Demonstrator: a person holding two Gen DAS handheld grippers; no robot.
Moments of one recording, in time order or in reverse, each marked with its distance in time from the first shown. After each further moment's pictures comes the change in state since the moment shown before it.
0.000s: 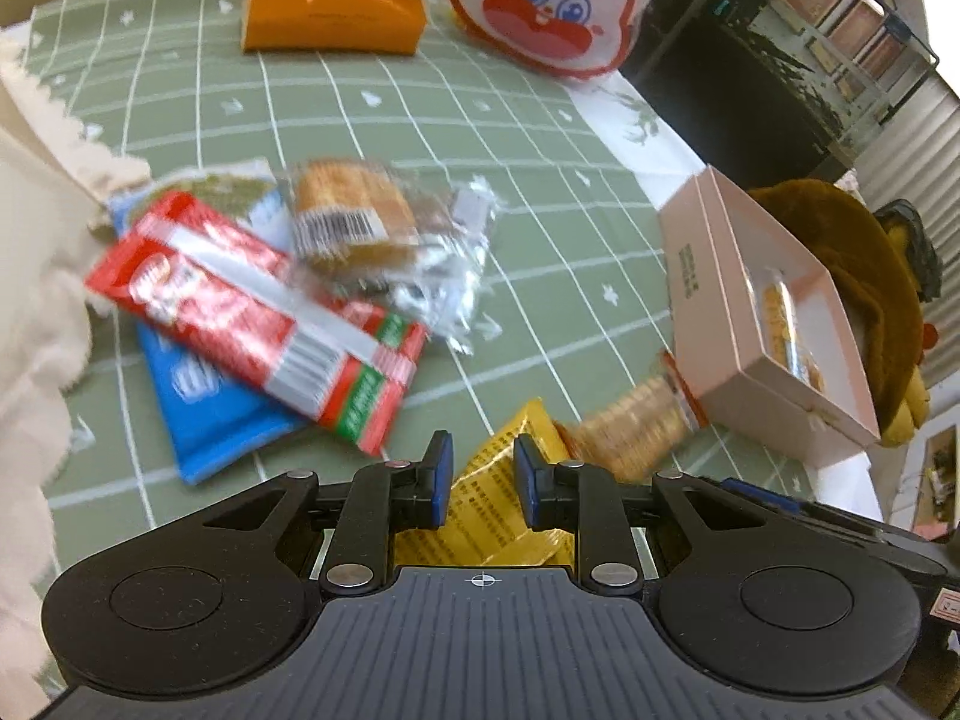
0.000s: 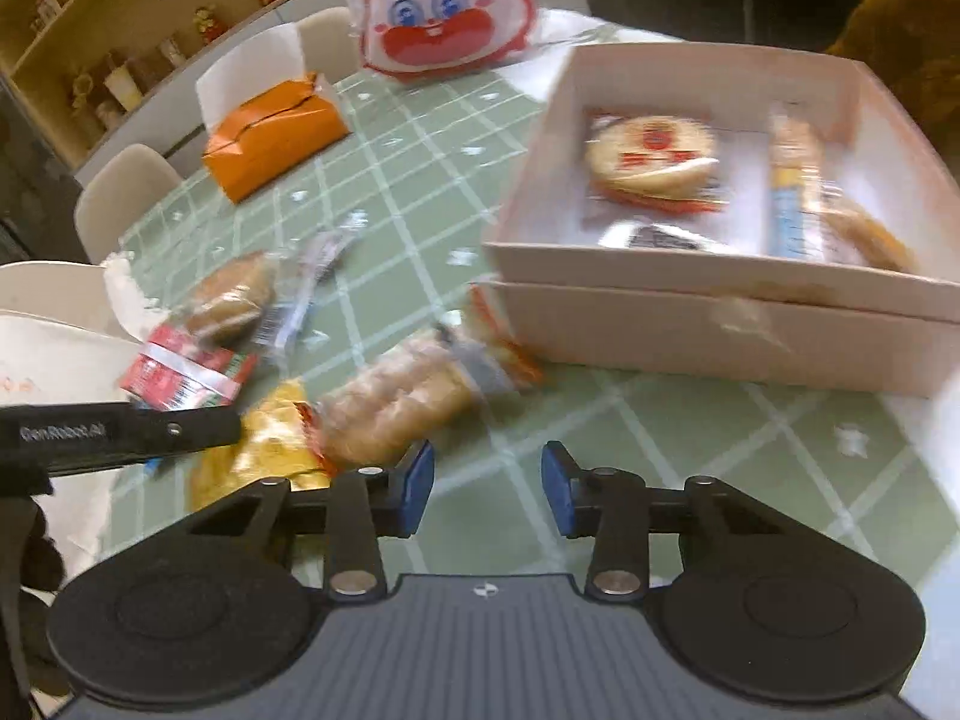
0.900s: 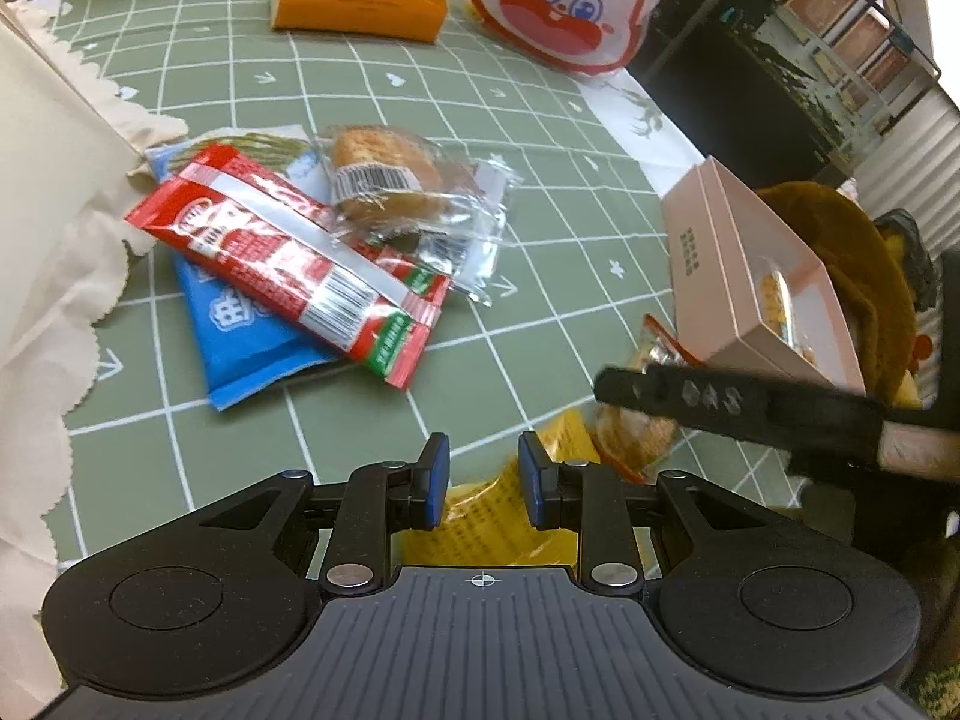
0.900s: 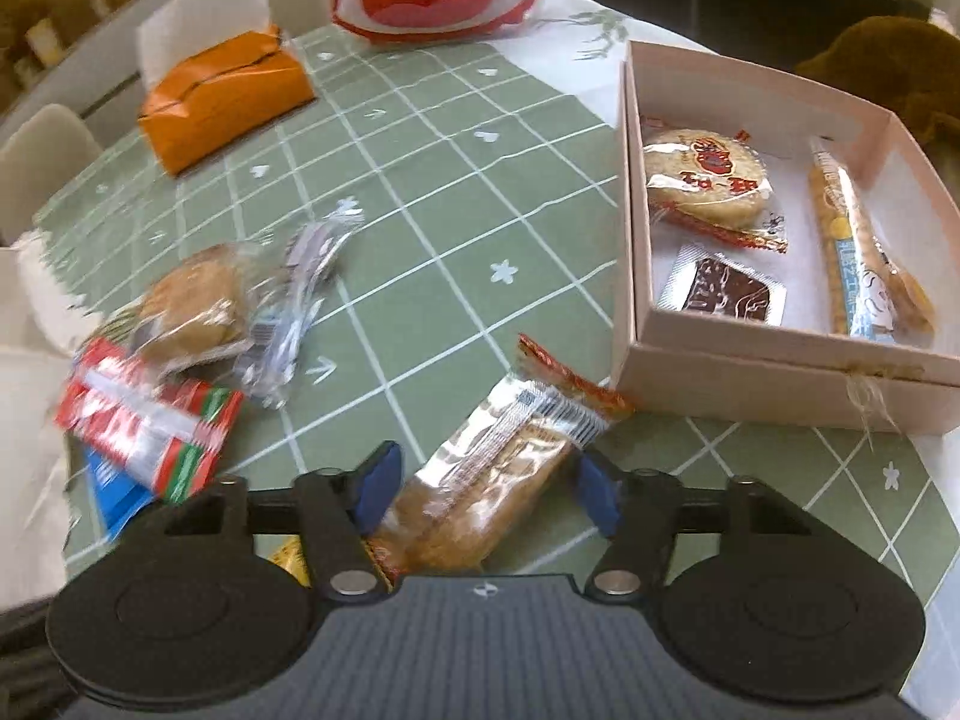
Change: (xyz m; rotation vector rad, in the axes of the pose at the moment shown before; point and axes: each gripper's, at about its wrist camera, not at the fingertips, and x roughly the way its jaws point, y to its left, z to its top) left arm -0.013 0.010 -0.021 -0.027 -0.004 -0.007; right arm 0.039 0.073 0.037 -0.029 0.090 -0.153
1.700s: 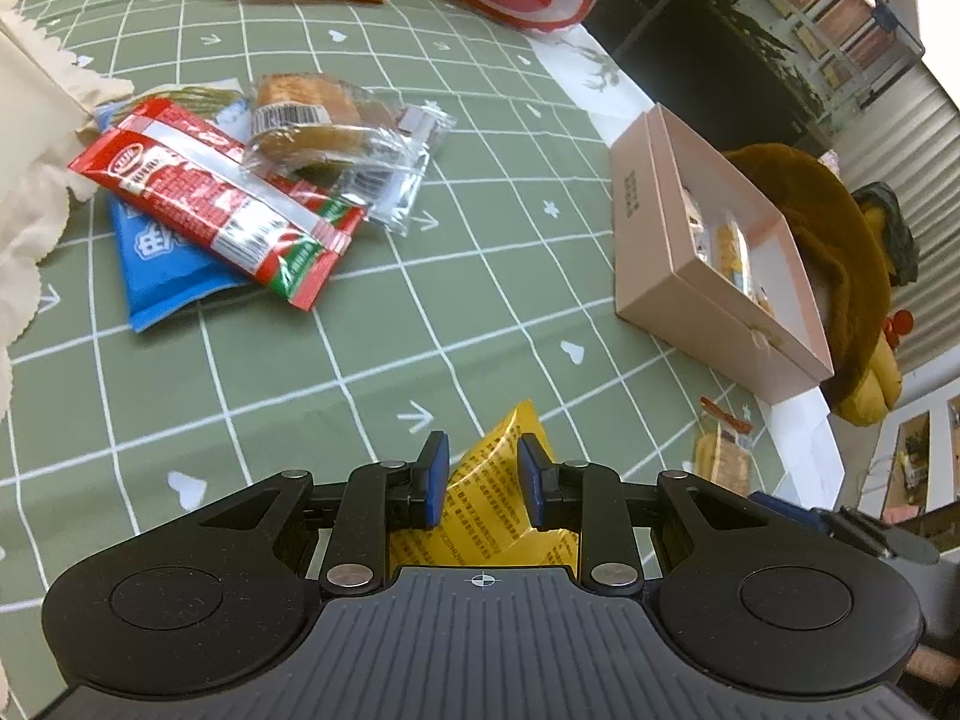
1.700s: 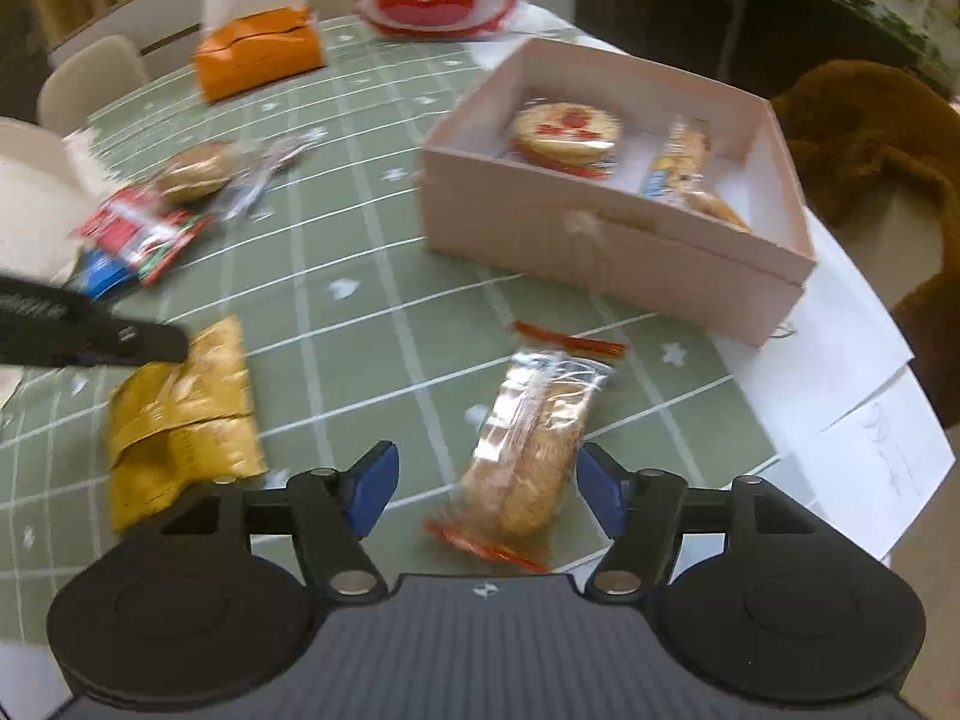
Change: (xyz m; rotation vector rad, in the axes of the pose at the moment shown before) left arm 0.000 -0.035 -0.024 0.010 0.065 -0.041; right arm -0.071 -0.077 -0.081 -0.183 -0.045 -0.016
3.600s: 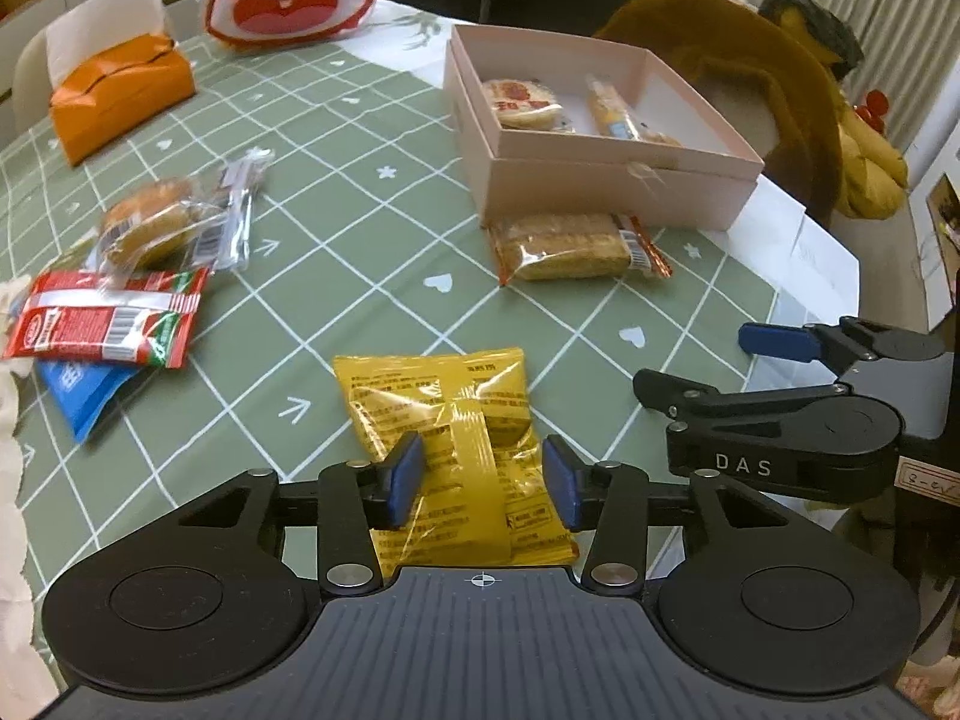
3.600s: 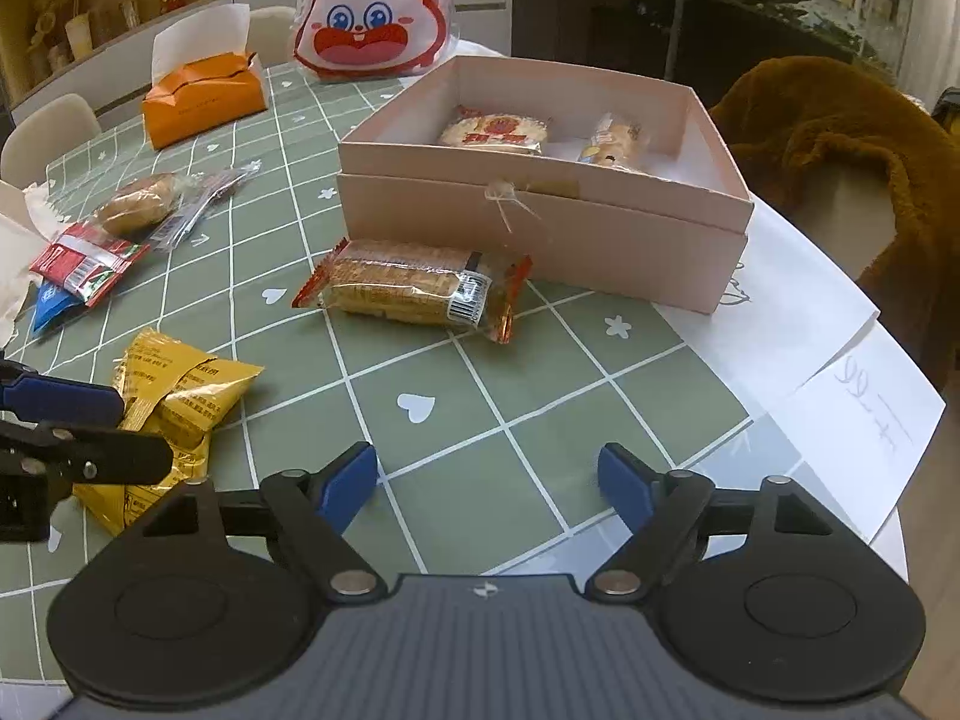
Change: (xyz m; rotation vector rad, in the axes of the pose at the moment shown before) left arm 0.004 -0.080 -0.046 0.489 0.009 0.114; right arm 0.017 -0.029 -0.034 0.102 -0.140 -0.106
